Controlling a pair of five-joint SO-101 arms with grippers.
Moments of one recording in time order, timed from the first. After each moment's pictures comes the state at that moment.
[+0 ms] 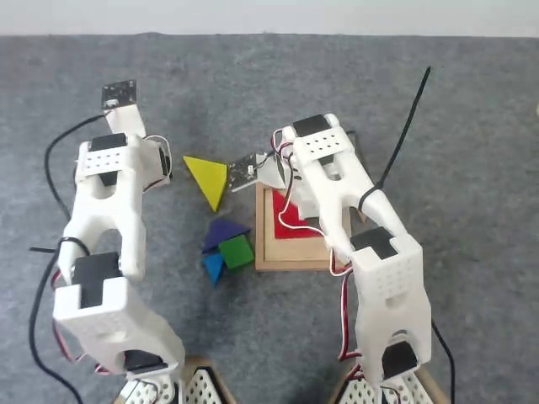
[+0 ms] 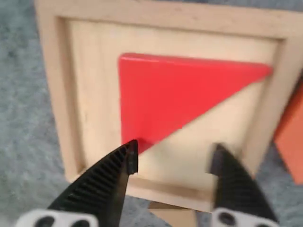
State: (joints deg) left arm -17.1 13.8 13.8 59.5 6.7; right arm -25.5 35.4 -19.3 89.1 73.3
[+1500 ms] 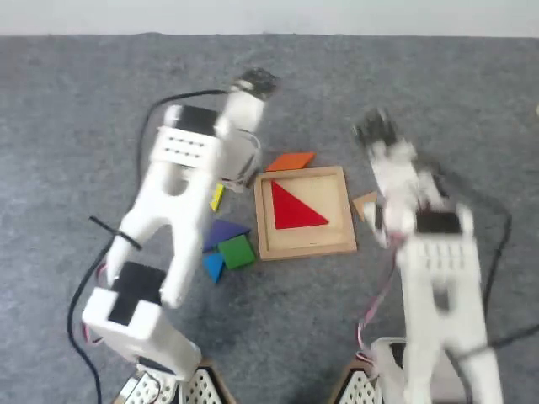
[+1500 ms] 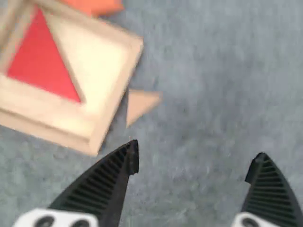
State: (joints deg) left arm 9.9 9.2 -1.5 84.4 -12.2; right arm -3.3 -40.1 49.8 58.7 27.6
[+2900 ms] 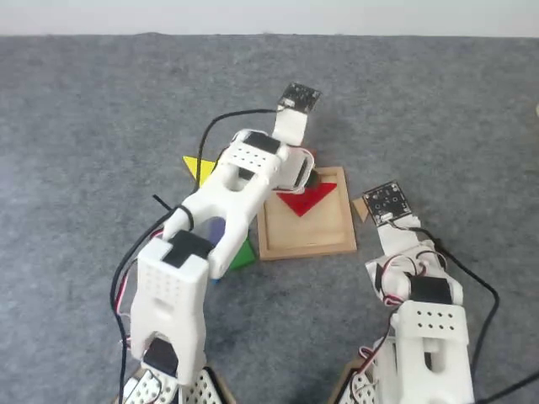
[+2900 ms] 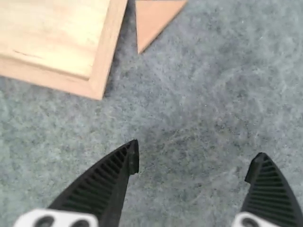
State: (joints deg) left arm 18.2 32.7 -5.7 57.0 6.6; right arm 0.5 -59.0 78.8 51.6 25.2
